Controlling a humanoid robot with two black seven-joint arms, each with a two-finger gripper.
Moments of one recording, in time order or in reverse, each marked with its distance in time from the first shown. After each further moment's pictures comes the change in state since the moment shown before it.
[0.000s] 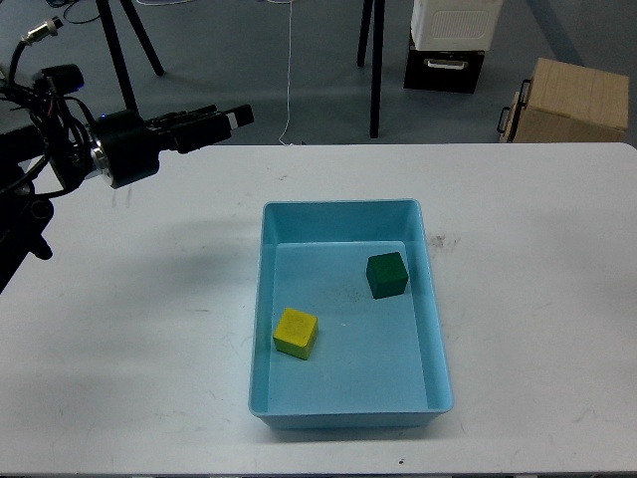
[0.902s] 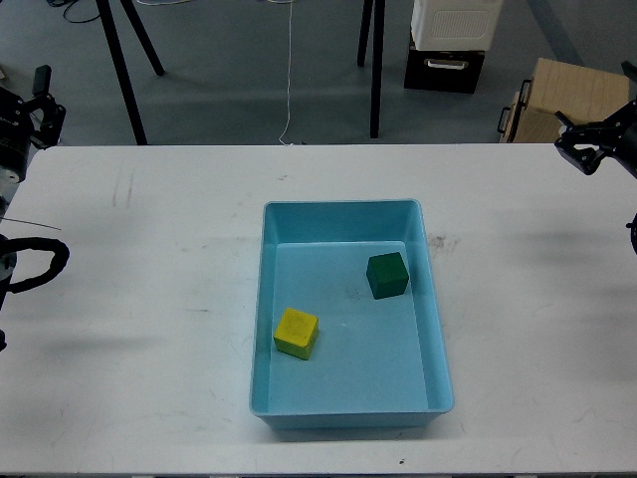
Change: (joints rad) left arm 0.171 -0.072 -0.120 0.177 -1.403 0.199 0.148; right arm -0.221 0.344 0.110 -0.085 0.957 -0.082 -0.002
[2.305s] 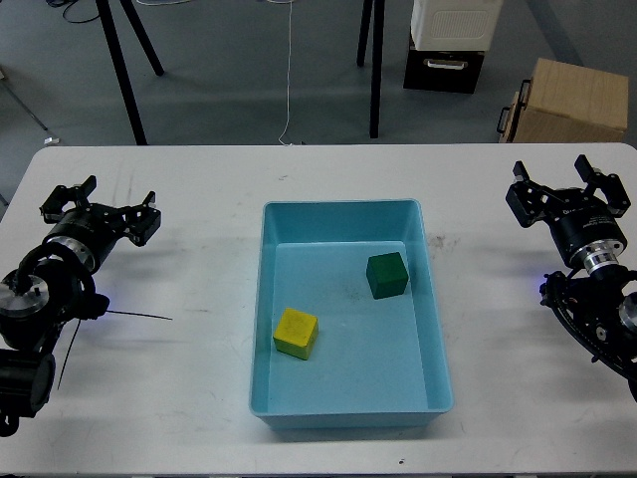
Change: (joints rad) left arm 0.107 -0.111 -0.019 -0.011 -0.734 0.198 0.483; right arm -0.358 0.425 0.444 -0.288 -0.117 0.391 -0.126
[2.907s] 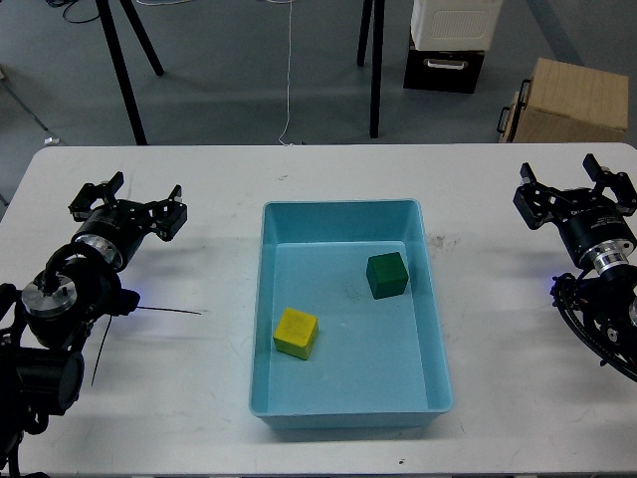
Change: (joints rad) left arm -0.007 -0.077 -0.022 -0.005 0.000 -0.019 -0.001; right arm -0.010 -0.032 0.006 0.001 -0.029 -0.007 0.002
